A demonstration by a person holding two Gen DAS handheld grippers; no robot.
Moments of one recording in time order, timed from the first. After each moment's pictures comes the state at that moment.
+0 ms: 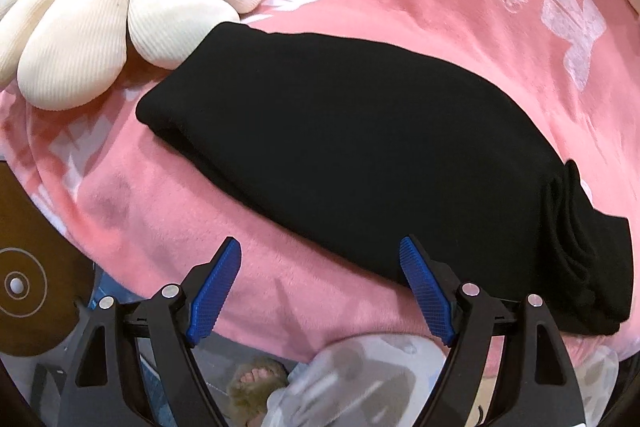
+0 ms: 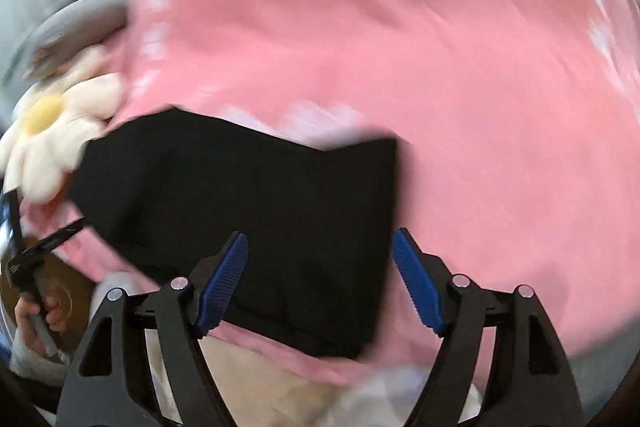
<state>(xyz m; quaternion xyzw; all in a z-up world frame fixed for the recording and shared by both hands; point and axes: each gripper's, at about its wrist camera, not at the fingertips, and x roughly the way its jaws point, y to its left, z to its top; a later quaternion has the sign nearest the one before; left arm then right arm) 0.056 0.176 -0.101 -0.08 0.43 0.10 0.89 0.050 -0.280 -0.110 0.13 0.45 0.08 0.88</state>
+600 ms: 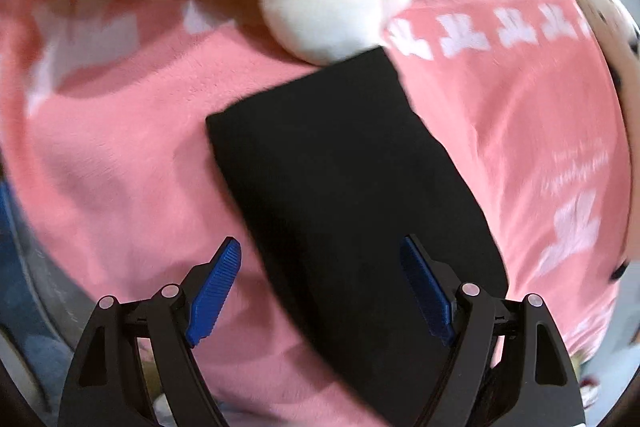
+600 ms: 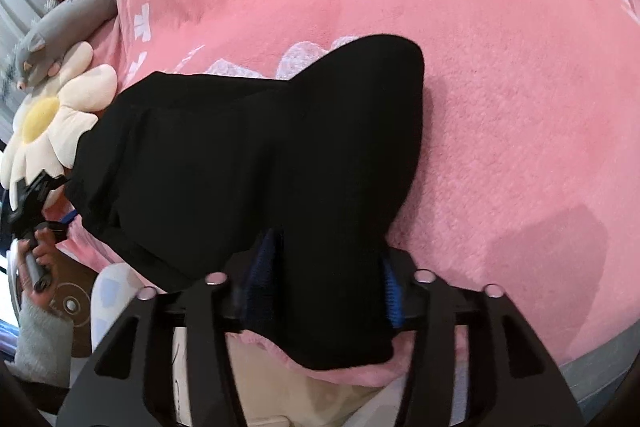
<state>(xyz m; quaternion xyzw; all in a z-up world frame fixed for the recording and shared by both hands) 0.107 0.342 -0.126 -0.43 0.38 0.10 0.81 0.060 -0.257 -0.156 0.17 0.49 0.11 0.85</state>
